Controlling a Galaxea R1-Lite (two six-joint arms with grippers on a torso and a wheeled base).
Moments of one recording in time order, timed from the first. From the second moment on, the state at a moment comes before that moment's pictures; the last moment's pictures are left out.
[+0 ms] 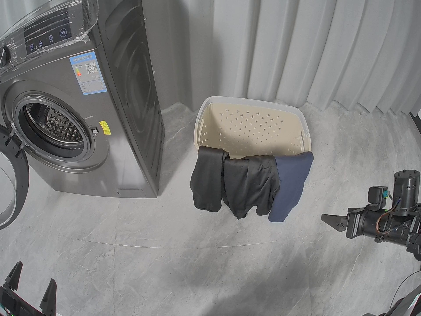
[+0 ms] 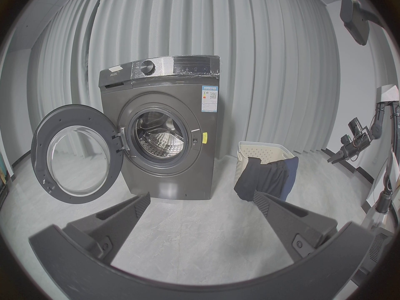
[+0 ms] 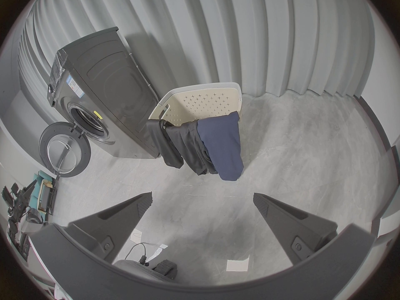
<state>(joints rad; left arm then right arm) 0.00 0.02 -0.02 0.00 0.00 -0.02 0.25 1.45 -0.33 -0.63 0.07 0.17</state>
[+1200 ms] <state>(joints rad) 0.00 0.02 -0.02 0.00 0.00 -0.02 0.19 2.08 -0.54 -1.04 0.05 0.17</state>
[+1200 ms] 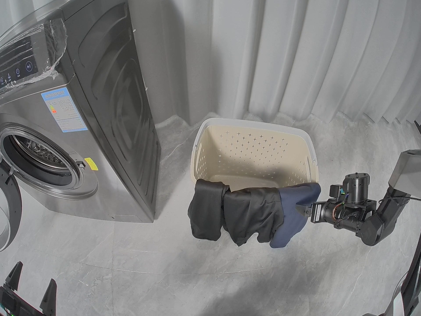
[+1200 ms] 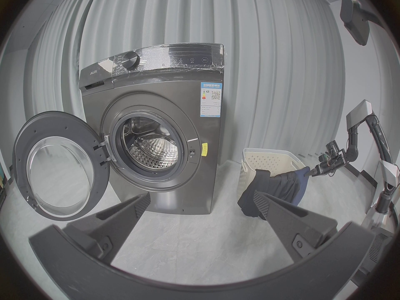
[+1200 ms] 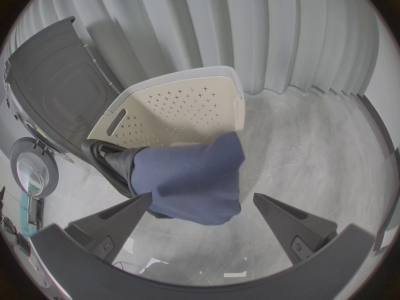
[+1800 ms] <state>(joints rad) 0.00 0.02 -0.02 0.00 0.00 -0.02 0.20 2.19 -0.60 -1.13 0.06 0.18</state>
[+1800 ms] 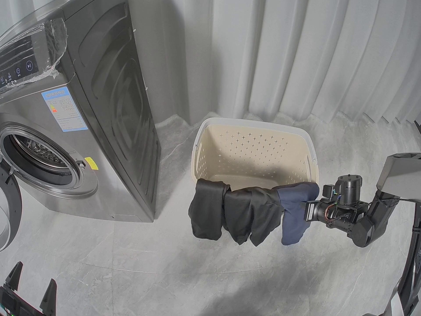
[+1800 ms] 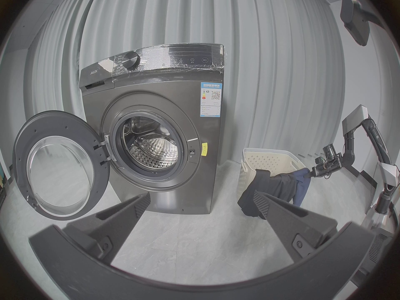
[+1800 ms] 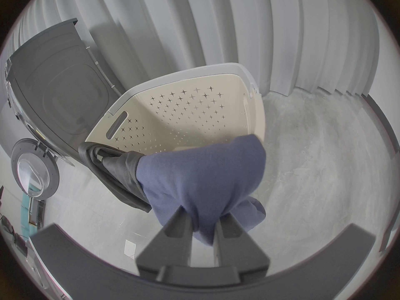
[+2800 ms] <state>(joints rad) 0.00 0.02 -0.02 0.00 -0.01 -0.02 0.36 1.45 -0.45 -0.99 0.01 0.17</state>
